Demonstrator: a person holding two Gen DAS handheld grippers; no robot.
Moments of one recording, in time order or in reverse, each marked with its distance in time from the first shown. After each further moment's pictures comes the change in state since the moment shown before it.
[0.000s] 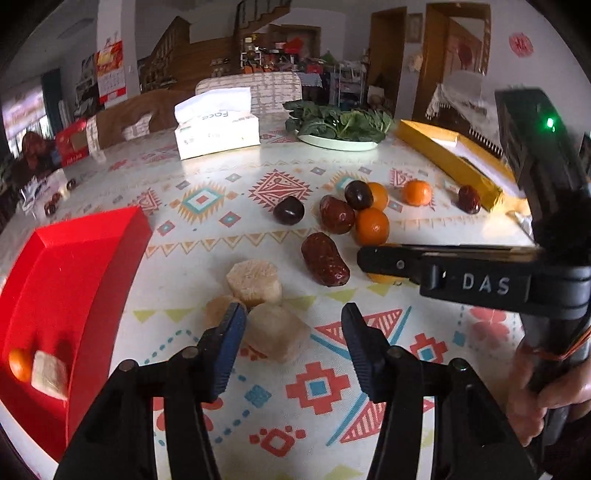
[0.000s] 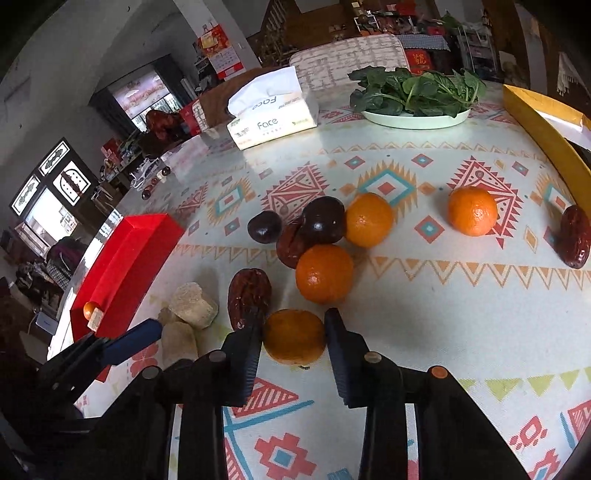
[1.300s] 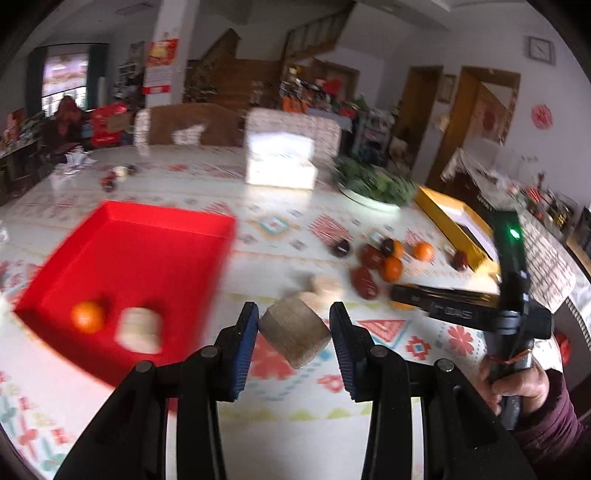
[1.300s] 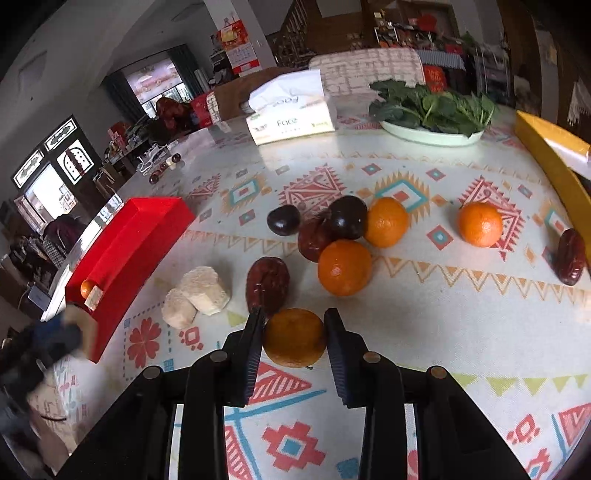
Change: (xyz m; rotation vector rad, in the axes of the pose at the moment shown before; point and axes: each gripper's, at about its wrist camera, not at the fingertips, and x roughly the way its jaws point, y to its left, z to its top) left arm -0.106 0.081 -0.027 -0.227 -0.160 -0.004; right arm -0.007 0.021 -0.007 -0.102 -0.016 -0.035
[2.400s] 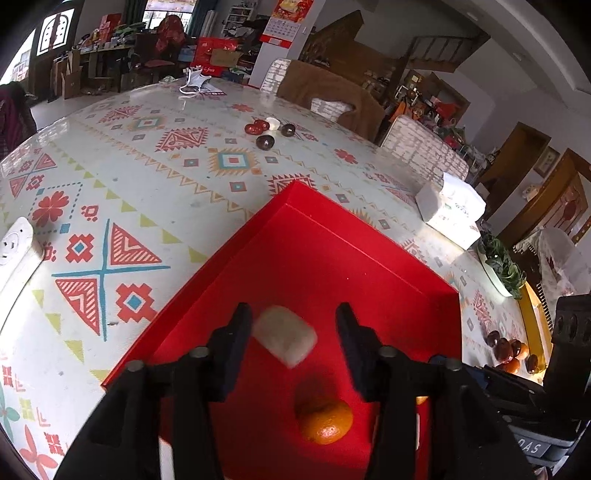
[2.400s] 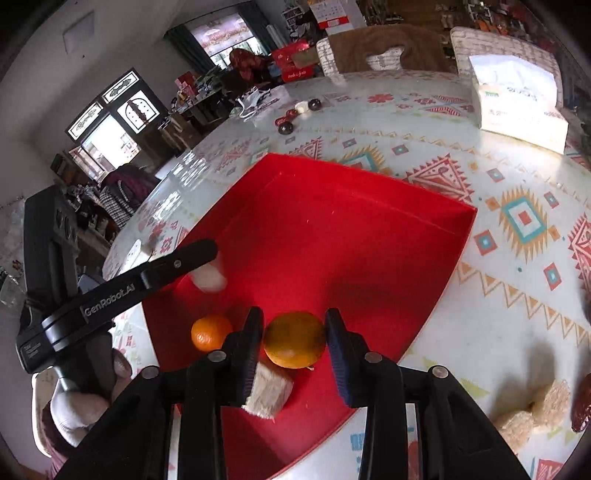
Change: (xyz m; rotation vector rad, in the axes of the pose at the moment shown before) left arm 0.046 0.228 0.036 -0.392 0.088 0.159; right arm 0.123 0.215 0.051 -0.138 0.179 0.266
